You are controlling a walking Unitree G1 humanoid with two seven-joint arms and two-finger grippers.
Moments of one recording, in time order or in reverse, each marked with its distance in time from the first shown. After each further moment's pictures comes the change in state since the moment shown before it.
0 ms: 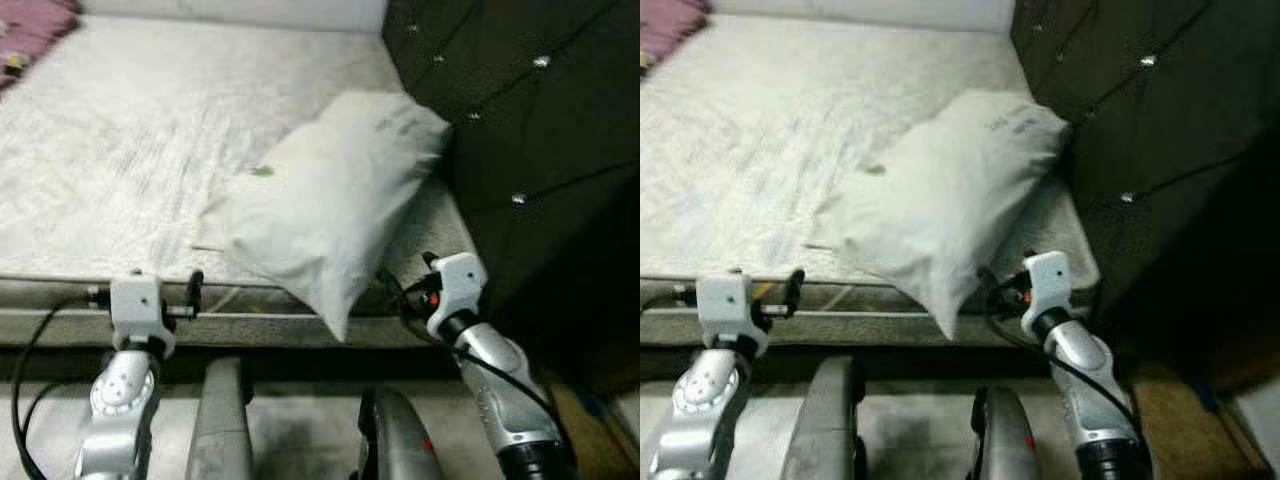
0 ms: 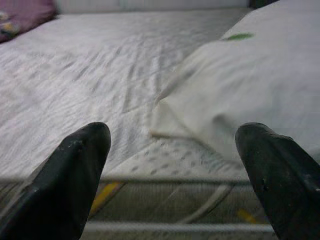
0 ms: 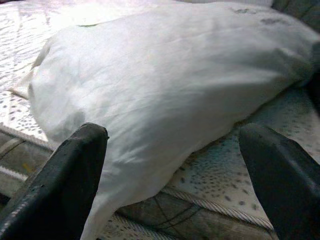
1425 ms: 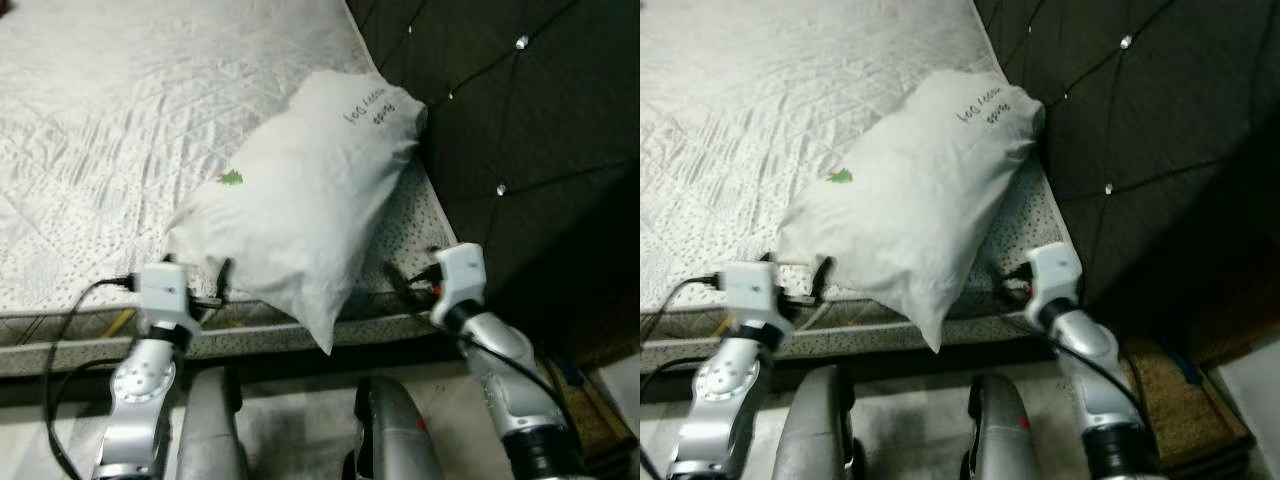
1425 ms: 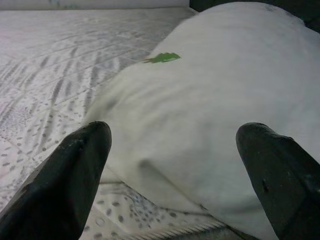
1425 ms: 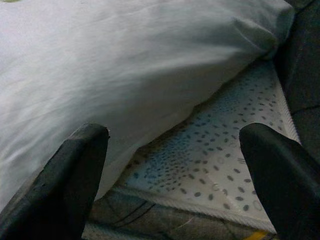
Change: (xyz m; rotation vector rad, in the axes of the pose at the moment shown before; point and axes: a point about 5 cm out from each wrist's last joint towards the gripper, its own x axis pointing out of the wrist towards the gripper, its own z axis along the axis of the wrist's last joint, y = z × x) left arm 0.002 -0.022 0.011 -0.018 -0.048 -0.127; right arm 0.007 -0.006 -0.003 0.007 0.046 -0.019
